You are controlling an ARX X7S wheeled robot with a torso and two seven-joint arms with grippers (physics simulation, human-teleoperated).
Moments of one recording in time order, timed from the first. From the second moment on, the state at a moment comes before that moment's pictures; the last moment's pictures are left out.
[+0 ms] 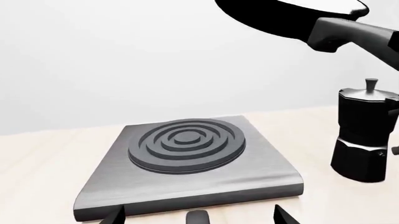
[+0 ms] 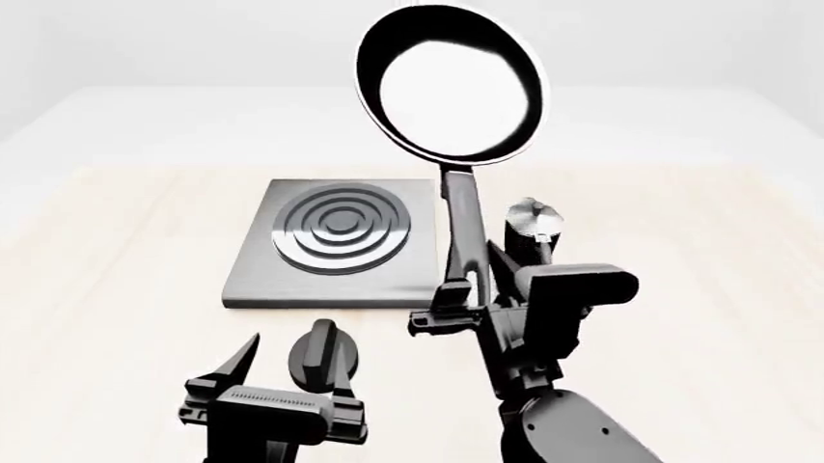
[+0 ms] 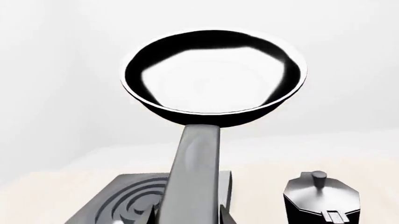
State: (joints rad) left arm 0.01 -0.36 0.41 0.30 -0.24 -0.10 -0.37; right arm 0.45 0.37 -0.65 -0.24 0.64 0.15 0.56
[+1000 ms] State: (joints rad) left arm 0.01 -0.37 0.42 0.31 -0.25 -0.11 -0.39; right arm 0.71 0.38 -0.80 -0.12 0.72 0.43 0.35
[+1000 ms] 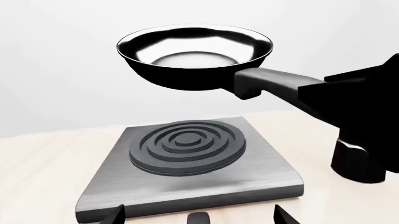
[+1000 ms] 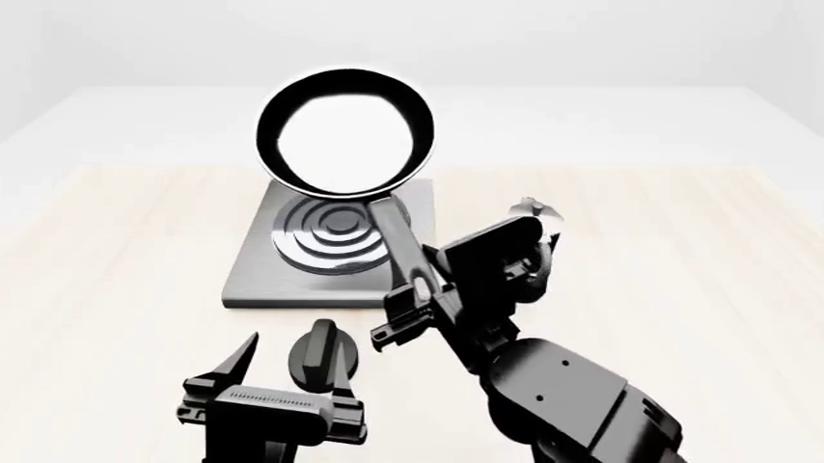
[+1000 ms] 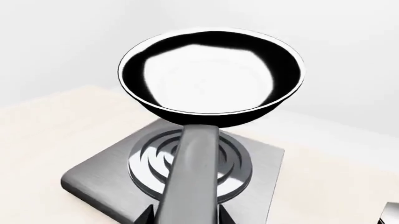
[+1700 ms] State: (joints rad) left arm 0.01 -0.38 0.43 0.31 -0.25 -0.10 -0.40; right arm 0.75 0.35 -0.84 -0.01 0.72 0.45 0.29
